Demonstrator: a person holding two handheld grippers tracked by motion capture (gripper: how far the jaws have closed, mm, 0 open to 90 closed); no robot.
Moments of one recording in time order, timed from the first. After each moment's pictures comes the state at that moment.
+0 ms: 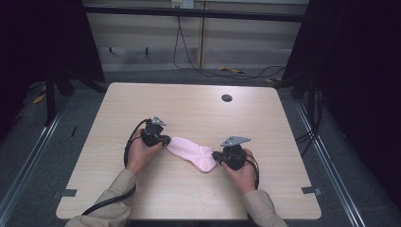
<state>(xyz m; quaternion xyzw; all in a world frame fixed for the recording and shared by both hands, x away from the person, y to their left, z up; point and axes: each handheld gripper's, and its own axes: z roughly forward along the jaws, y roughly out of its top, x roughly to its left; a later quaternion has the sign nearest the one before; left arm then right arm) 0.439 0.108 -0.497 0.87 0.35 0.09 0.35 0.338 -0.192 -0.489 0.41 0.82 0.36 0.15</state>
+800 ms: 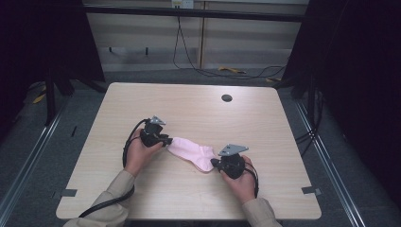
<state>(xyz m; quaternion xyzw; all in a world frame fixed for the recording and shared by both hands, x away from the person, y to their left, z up) 0.434 0.109 -0.491 0.85 0.36 0.07 0.37 0.316 -0.185 -0.496 0.38 0.84 0.36 0.16</state>
